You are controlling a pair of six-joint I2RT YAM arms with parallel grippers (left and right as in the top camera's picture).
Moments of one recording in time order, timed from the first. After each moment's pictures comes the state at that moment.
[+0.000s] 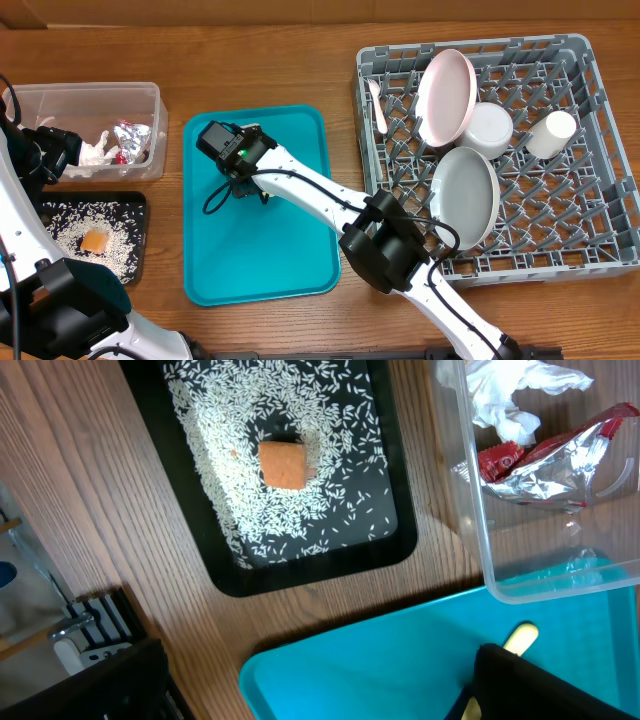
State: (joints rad) left arm 0.55 1.83 1.98 -1.67 -0.08 -0.76; right arm 0.91 2.58 2.30 -1.05 0.19 0.59
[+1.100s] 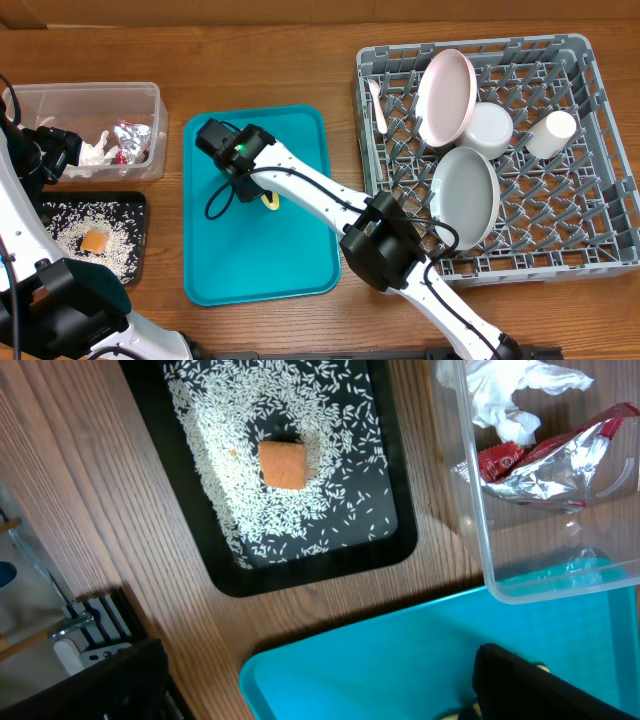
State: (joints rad) left arm 0.55 1.83 1.98 -1.67 -0.08 -0.76; right arm 0.90 2.61 2.42 -1.23 0.16 0.41
